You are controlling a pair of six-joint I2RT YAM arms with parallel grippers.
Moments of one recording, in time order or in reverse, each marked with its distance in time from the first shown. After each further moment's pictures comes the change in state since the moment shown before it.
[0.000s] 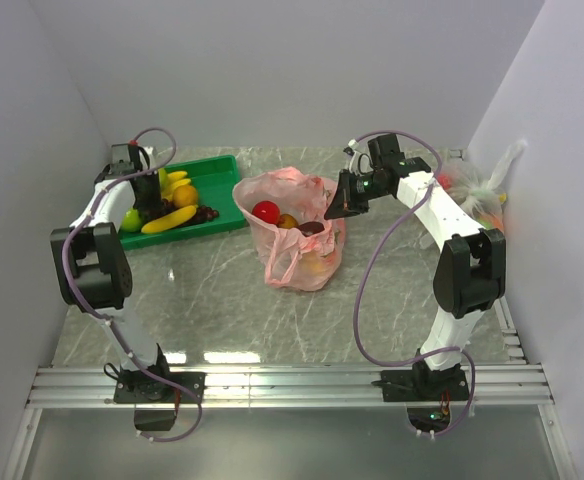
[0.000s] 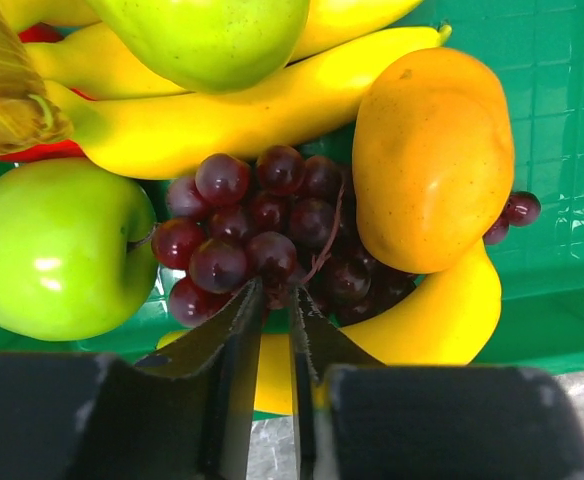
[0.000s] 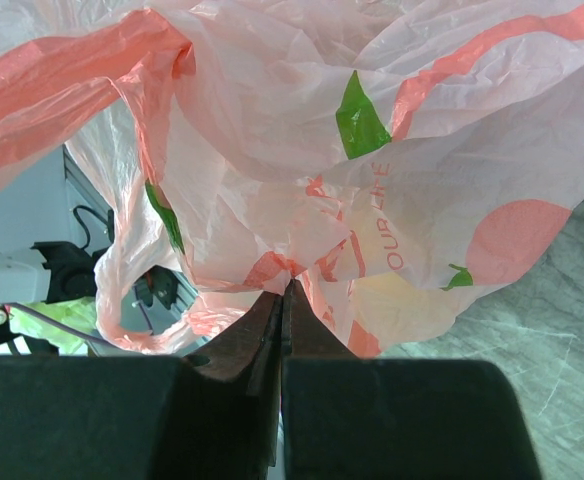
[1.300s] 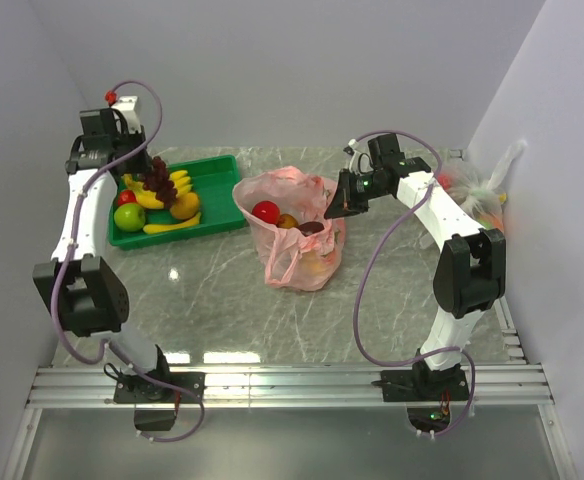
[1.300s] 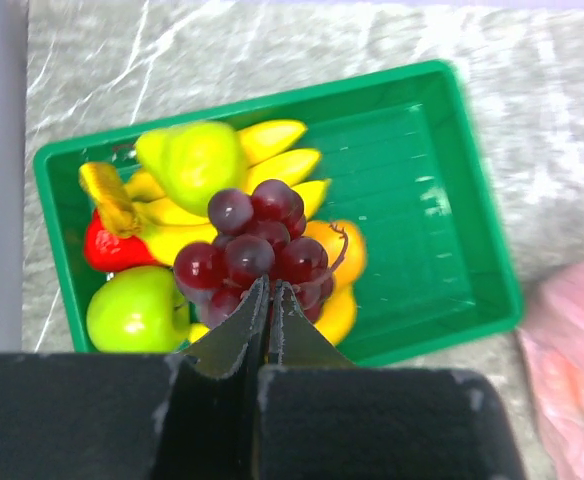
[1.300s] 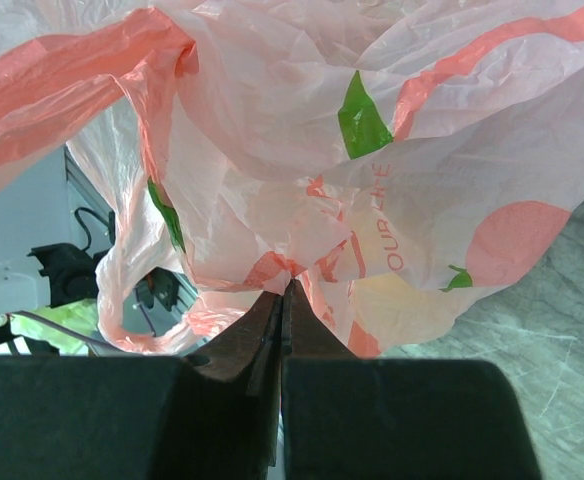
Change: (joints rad) left arm -0.003 -0.173 0.209 -0.052 0.101 0.043; right arm 0.000 0.000 0.000 0.006 0.000 0.005
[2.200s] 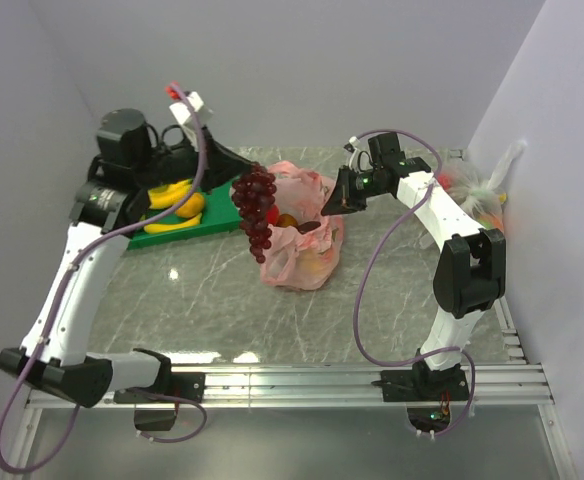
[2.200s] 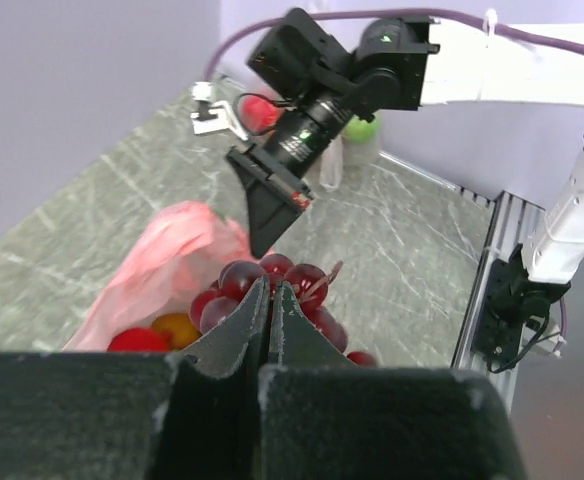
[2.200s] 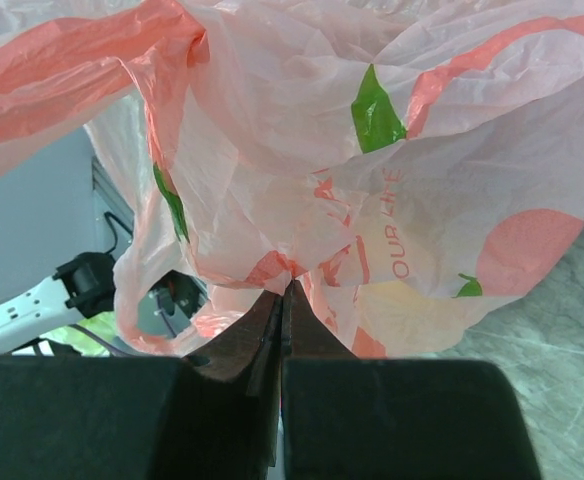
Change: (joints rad) left arm -0.418 -0.420 0.001 0.059 0.620 -0.082; right arm 0.000 0.000 0.000 0.042 -0.030 0.057
